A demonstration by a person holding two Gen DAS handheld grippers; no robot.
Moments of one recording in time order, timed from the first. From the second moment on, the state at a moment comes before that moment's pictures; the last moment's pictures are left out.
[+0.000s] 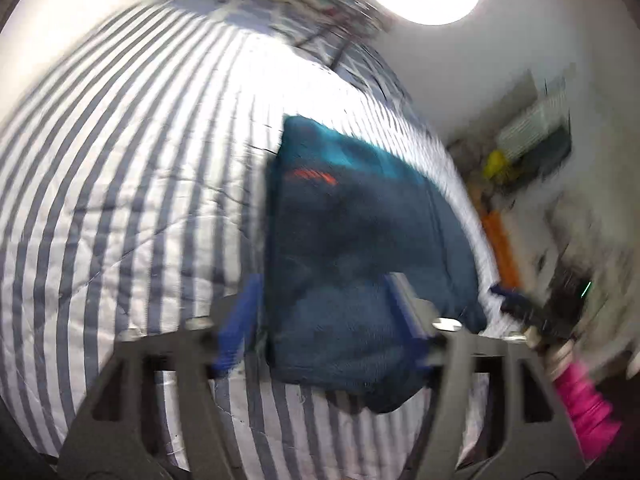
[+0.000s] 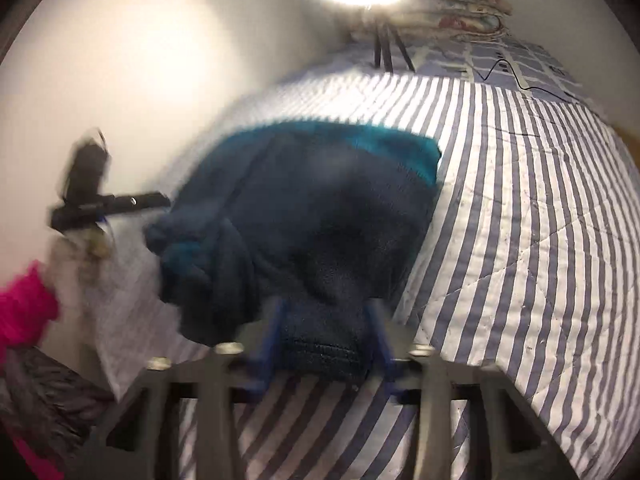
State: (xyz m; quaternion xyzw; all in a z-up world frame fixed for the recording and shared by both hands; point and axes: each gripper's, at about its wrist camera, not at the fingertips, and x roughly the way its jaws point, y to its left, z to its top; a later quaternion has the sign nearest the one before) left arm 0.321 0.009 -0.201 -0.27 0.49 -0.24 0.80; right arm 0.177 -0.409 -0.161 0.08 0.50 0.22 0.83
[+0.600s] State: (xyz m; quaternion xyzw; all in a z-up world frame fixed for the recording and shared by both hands) left arm 0.383 0.001 -0.273 -0.40 0.55 -0.28 0.68; right arm 0.221 -0.462 -0.243 0.30 0.52 0.21 0.77
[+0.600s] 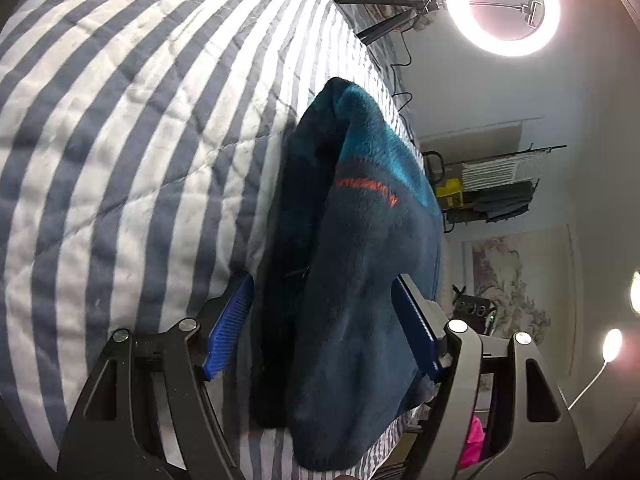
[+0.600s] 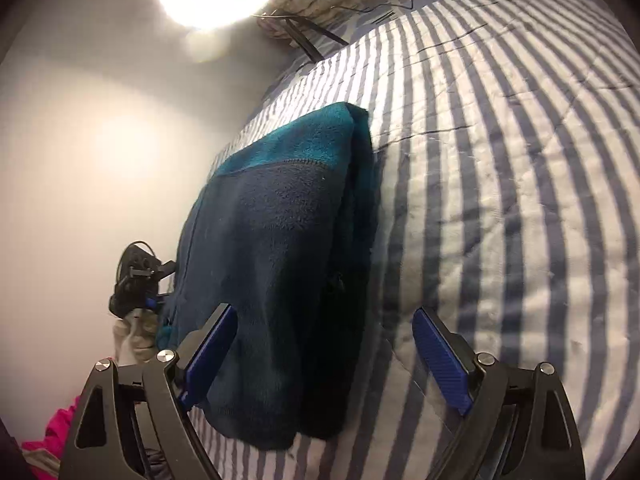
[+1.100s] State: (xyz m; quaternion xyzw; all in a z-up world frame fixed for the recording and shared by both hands) left arm 0.411 -0.047 -0.259 -0.31 0.55 -0.28 0.72; right arm 0.268 -0.414 -0.257 0.32 0.52 0.25 0.75
